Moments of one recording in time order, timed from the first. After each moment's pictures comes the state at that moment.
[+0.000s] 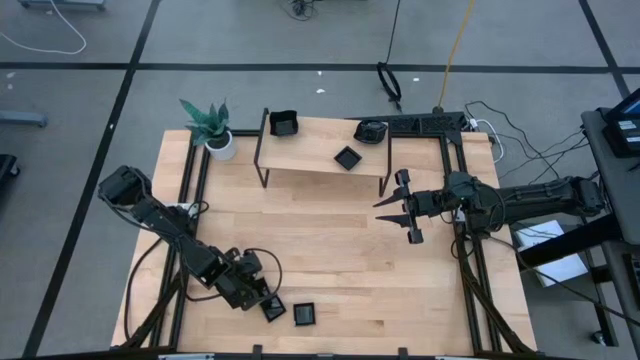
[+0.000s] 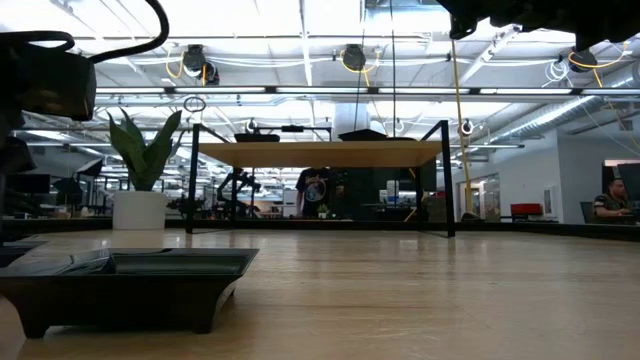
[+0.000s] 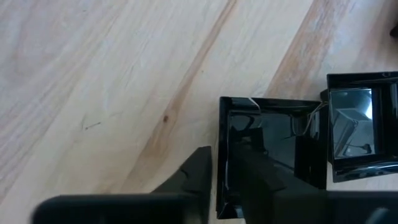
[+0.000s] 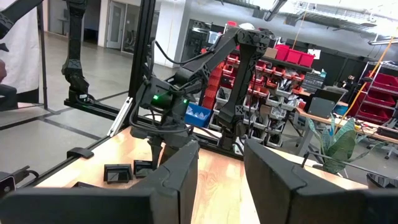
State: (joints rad) left arm -0.72 1.53 0.71 -0.40 -0.22 -1.23; right arm -0.02 0.83 0.46 0.46 -0.24 -0.20
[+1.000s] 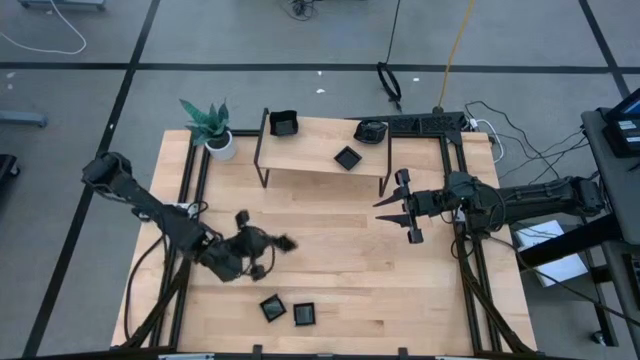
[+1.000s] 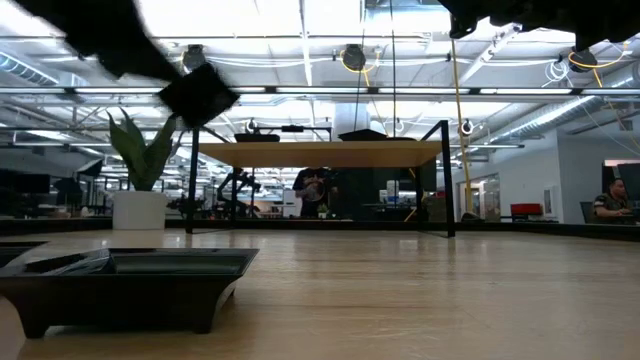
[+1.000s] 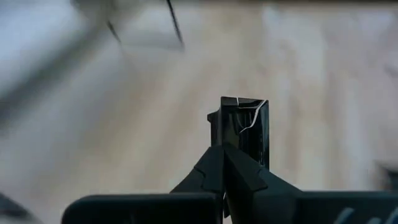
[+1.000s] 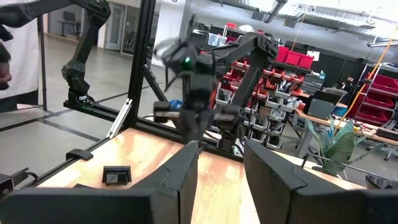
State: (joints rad) left arm -0.61 1.25 0.71 -0.24 -0.79 -0.54; right arm -0.02 0.83 0.46 0.47 -0.24 -0.20
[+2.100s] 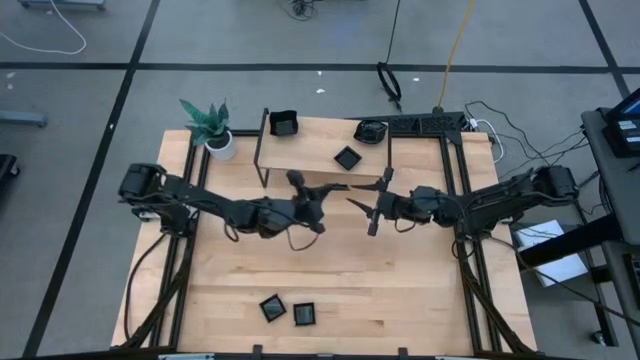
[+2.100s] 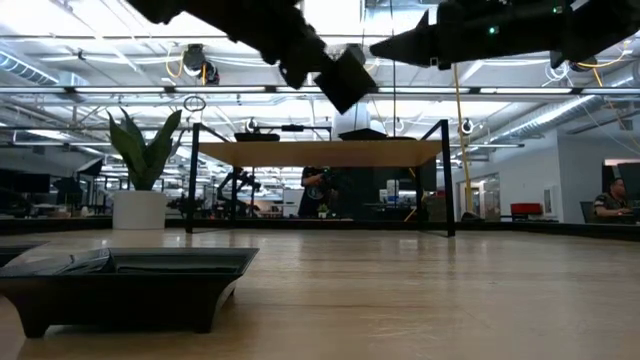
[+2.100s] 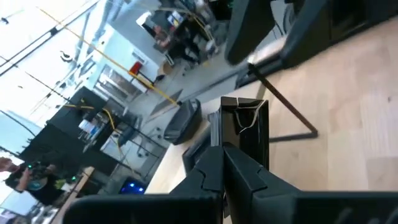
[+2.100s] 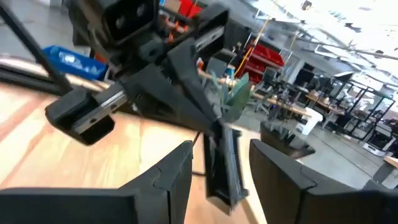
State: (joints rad) left arm -0.15 1.63 0.96 0.52 -0.80 0.66; right arm 0.07 1.25 0.50 0.79 0.34 -0.38
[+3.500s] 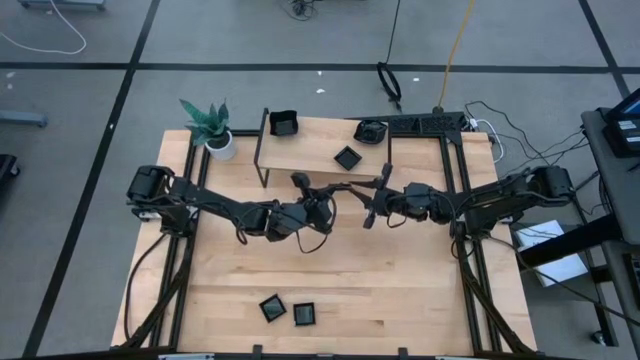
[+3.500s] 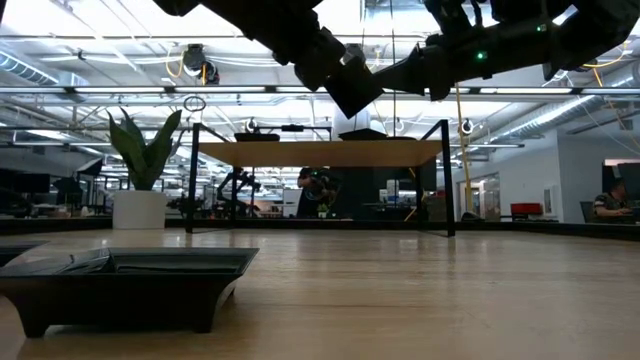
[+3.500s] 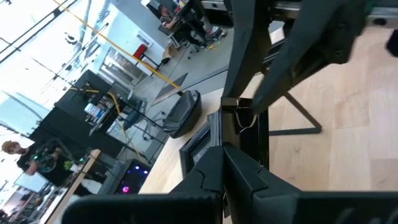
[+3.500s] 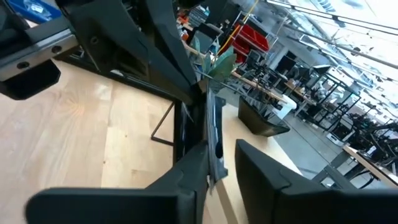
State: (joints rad) left arm -0.17 1.72 1.07 0.41 -0.88 0.59; right arm 0.01 1.29 0.50 0.75 0.39 -0.49
